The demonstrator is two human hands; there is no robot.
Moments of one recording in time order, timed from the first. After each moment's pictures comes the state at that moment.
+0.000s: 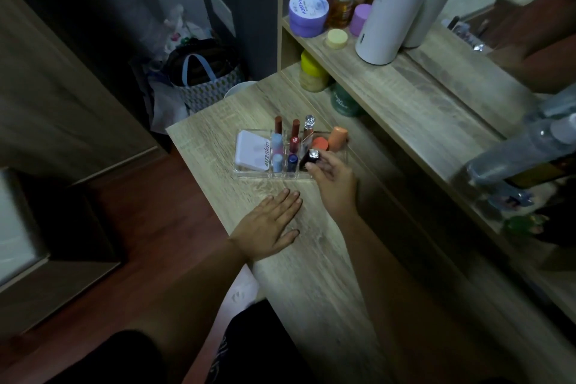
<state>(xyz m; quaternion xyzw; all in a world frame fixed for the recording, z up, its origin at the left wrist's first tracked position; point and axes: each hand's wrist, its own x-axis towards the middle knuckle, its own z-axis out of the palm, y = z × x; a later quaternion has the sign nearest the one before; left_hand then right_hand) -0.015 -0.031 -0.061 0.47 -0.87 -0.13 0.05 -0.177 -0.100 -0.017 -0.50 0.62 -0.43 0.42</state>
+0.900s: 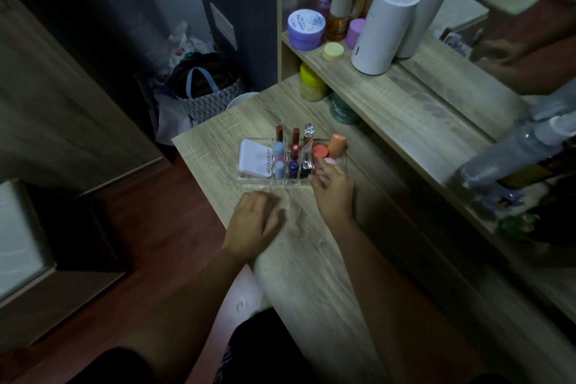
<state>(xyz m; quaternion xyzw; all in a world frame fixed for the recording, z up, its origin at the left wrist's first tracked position) -0.005 -0.029 -0.034 0.62 -0.71 -0.19 0.26 -0.168 -0.094 -0.012 -0.55 0.67 -0.37 0.35</state>
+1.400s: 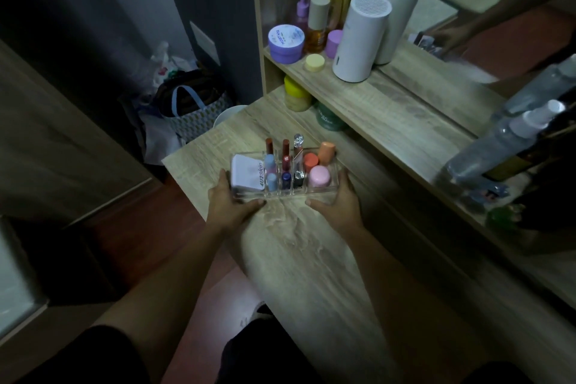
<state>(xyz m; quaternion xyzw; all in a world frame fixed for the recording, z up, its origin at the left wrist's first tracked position) 0.035 -0.093 -0.028 0.70 -0.55 -0.36 0.29 -0.200 -0.088 -0.029 -0.52 0.71 -0.30 0.37</state>
